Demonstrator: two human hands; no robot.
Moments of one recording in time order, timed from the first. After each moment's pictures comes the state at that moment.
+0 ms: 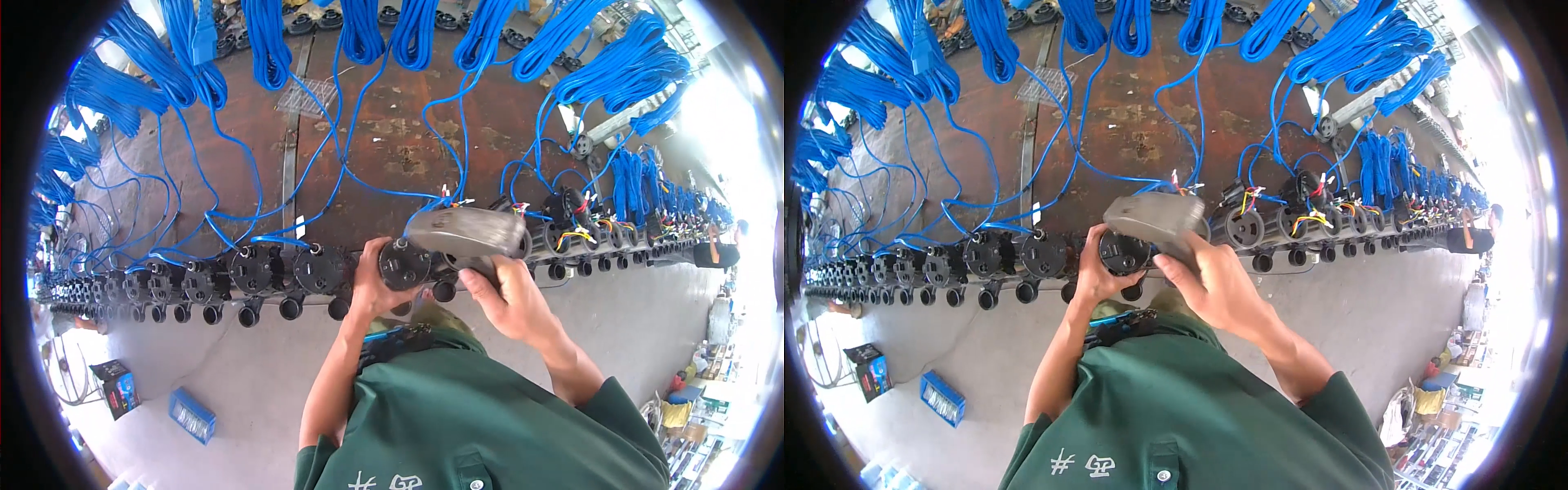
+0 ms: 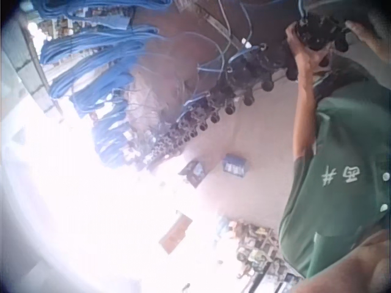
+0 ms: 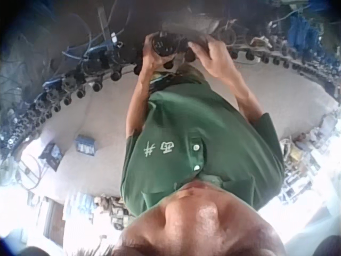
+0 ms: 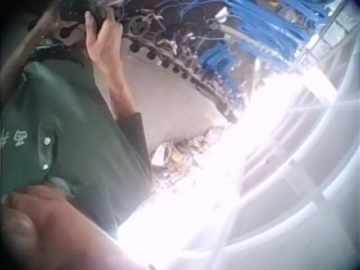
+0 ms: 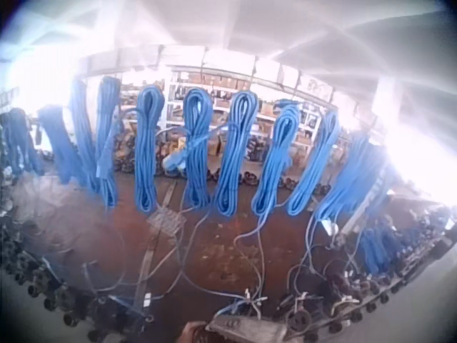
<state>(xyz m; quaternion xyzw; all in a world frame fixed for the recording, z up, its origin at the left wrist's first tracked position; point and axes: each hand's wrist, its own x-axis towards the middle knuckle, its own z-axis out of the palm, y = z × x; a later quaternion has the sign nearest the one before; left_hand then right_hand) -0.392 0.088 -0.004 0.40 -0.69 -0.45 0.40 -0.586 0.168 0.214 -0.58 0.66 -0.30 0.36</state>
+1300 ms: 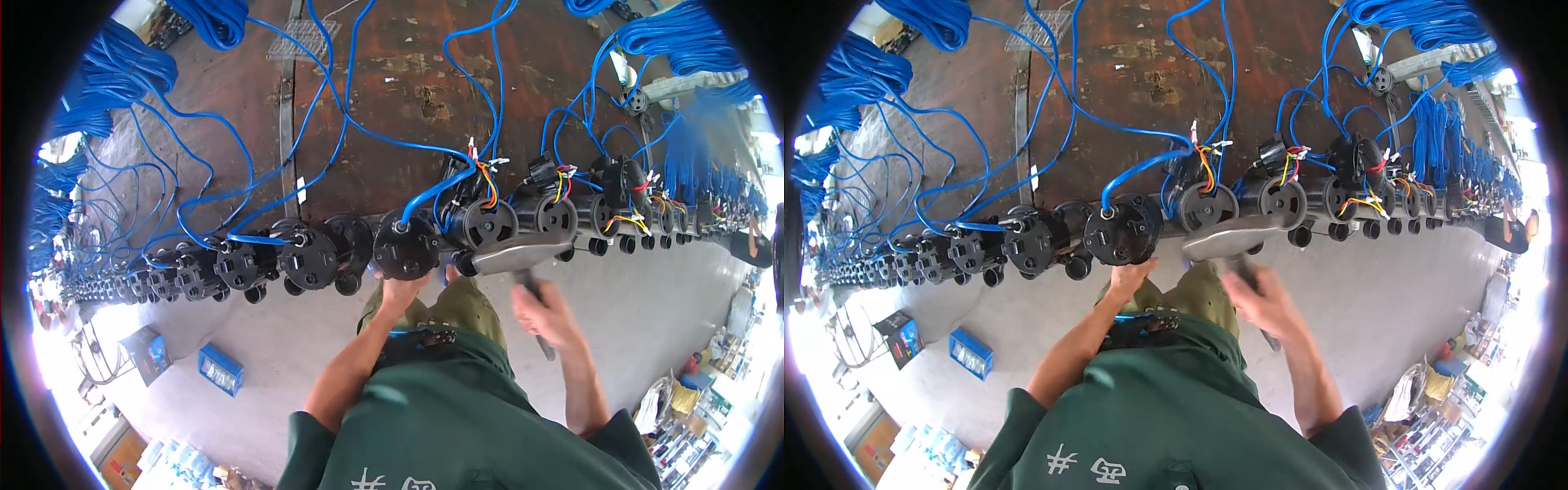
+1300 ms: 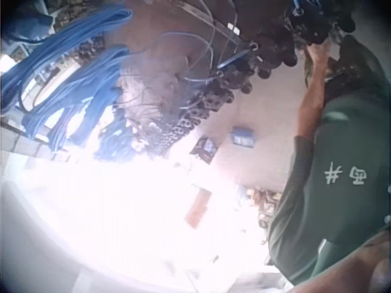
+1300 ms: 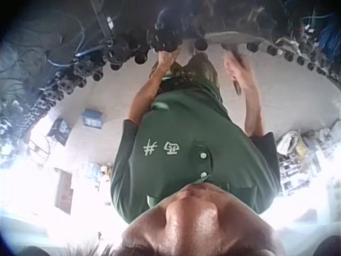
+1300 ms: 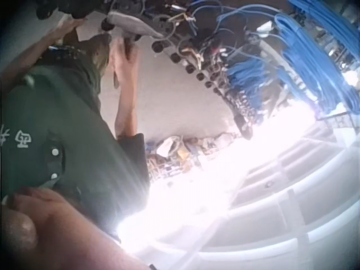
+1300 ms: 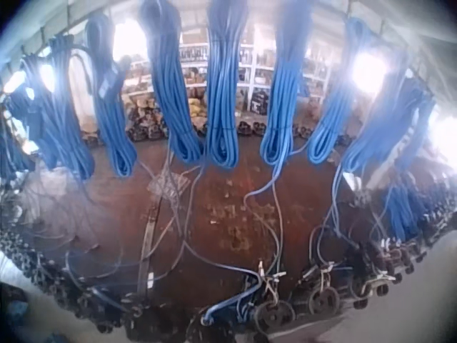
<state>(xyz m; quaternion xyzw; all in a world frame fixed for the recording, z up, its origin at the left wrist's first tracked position) -0.402 0.175 -0.187 0.49 -0.61 -0.53 0.33 -0.660 0.224 0.084 -0.25 0.67 -0.29 0.64</state>
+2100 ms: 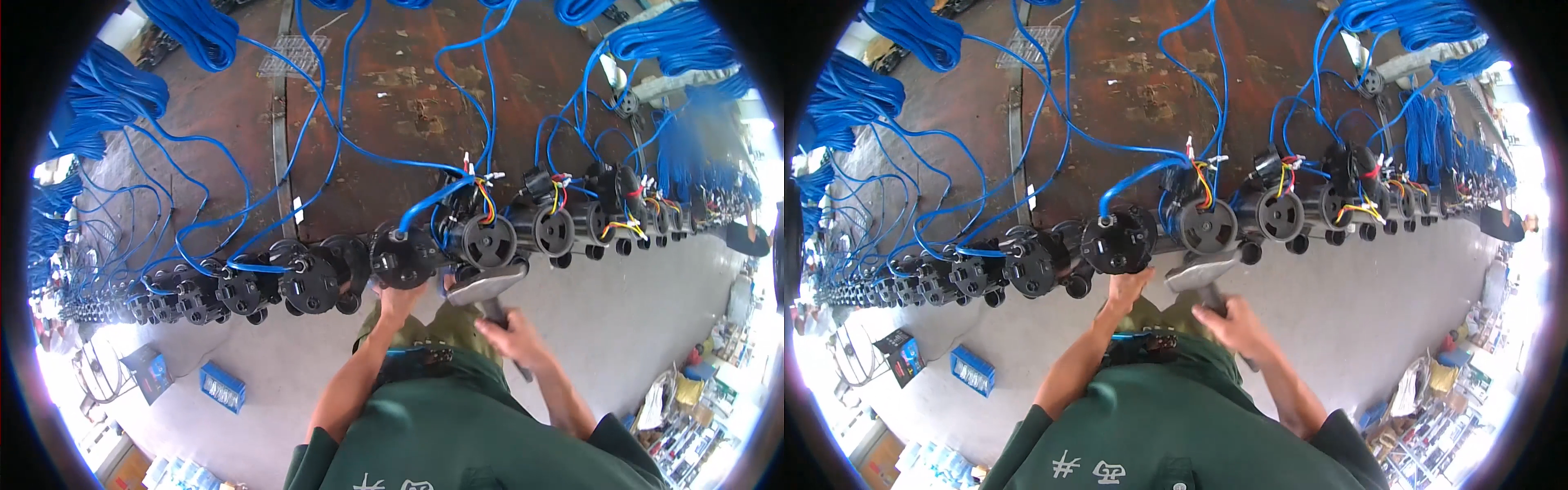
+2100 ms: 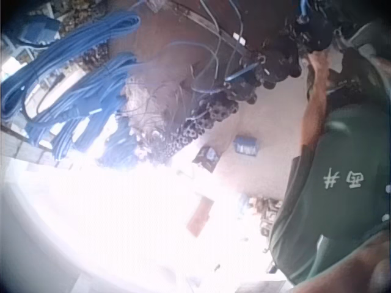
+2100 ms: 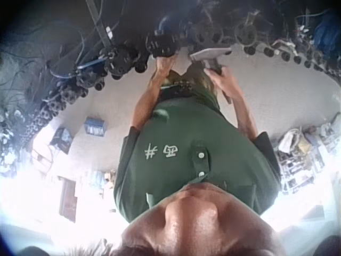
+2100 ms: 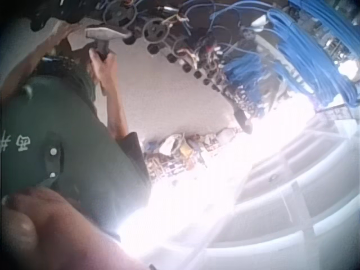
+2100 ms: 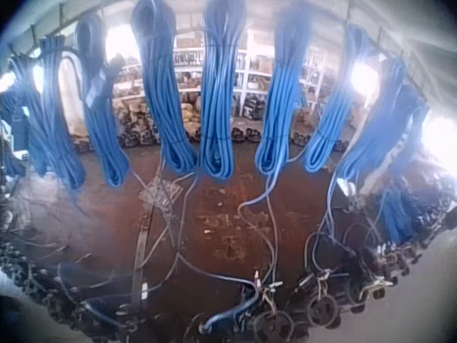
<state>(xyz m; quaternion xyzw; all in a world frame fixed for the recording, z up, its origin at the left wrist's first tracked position) -0.397 0.174 -0.222 0.53 -0.54 -0.59 0.28 -0.617 0.232 0.066 -0.22 0.70 -0.20 0.65</state>
